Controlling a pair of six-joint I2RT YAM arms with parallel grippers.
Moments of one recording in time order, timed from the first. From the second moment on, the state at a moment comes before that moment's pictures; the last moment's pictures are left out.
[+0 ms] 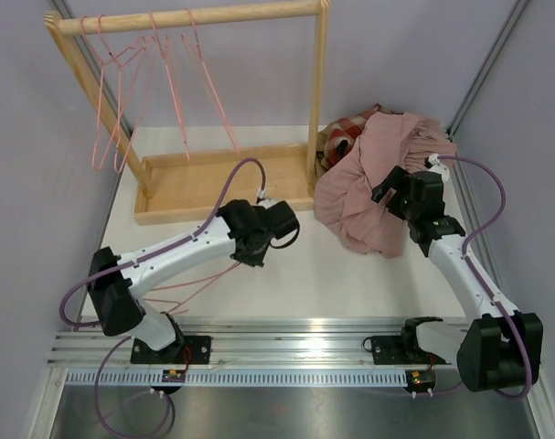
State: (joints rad) left arm -1.00 1.50 1.27 -1.27 -0.36 -0.64; right arm 0.11 1.15 0.81 -0.20 0.10 0.59
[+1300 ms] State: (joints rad) left arm -0.88 1.45 1.20 -1.34 -0.34 -0.51; right arm 0.11 0.93 0.78 -0.28 0.00 0.58
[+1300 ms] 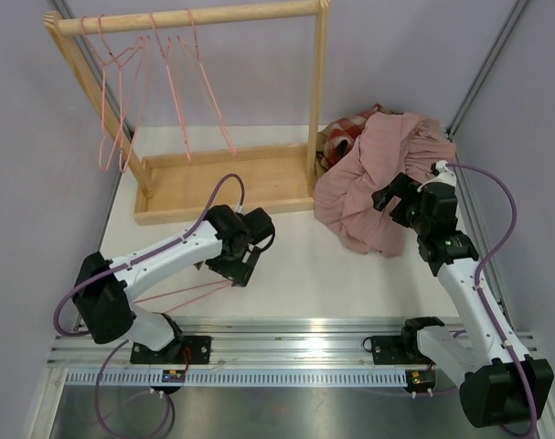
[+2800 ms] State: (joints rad) left arm -0.96 1.74 1.50 -1.27 -0.66 -0.03; right arm 0.11 0.94 0.76 -0.28 -0.01 0.58
